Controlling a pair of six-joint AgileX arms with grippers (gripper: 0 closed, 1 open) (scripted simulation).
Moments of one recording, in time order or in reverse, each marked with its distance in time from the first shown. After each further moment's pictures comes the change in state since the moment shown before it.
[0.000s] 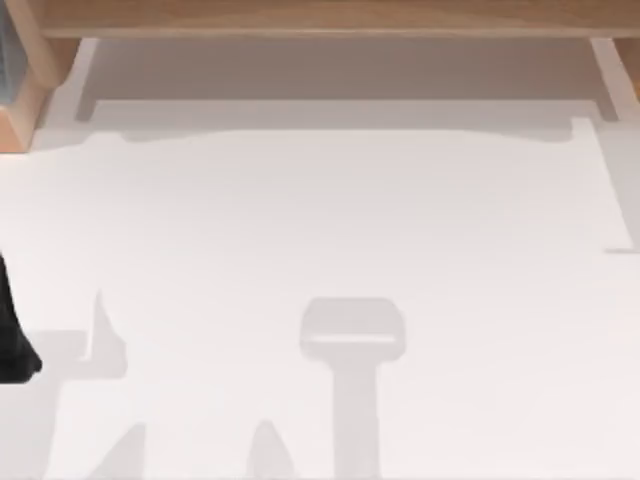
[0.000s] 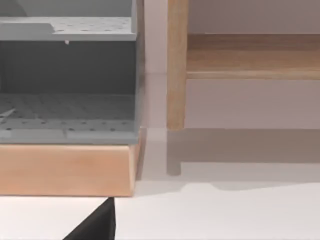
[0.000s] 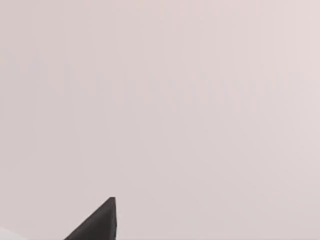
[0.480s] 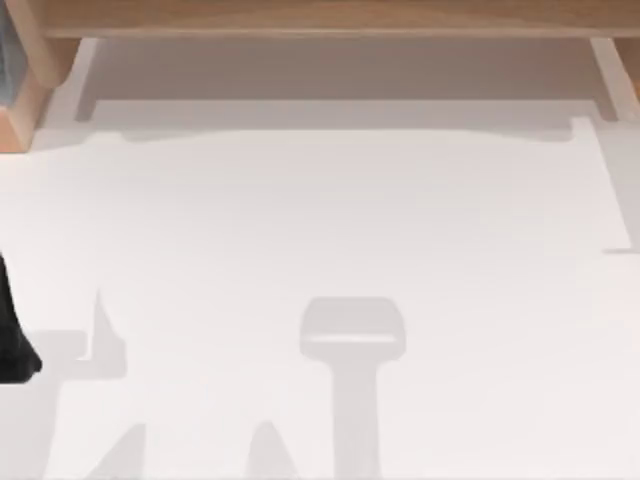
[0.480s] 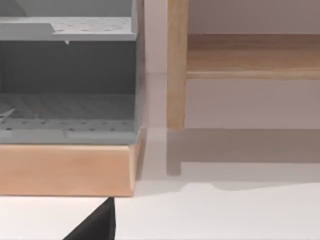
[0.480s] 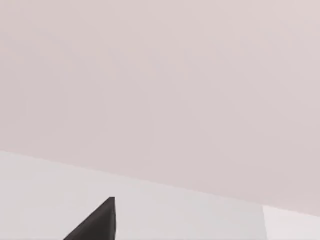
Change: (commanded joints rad) left arm 0.000 0.000 0.000 0.000 0.000 0.000; right arm 0.144 0.083 0.679 -0.956 0.205 0.326
